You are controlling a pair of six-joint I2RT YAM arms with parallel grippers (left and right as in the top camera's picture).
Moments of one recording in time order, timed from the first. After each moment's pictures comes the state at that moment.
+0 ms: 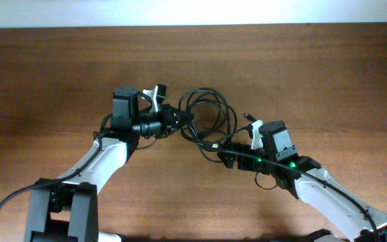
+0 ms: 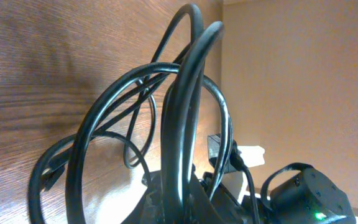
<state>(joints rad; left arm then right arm) -0.15 1.60 0.78 0.13 0.96 -0.81 0.40 1.36 0.56 -0.14 -0.42 0.59</state>
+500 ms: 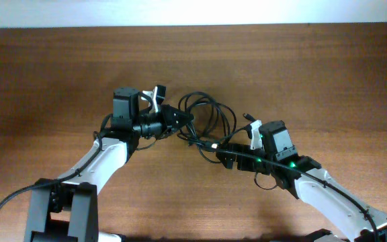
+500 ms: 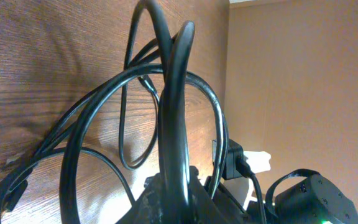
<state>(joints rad) -0.15 1.60 0.78 0.12 0.94 -0.82 0.40 1.36 0.56 -0.13 -0.45 0.59</state>
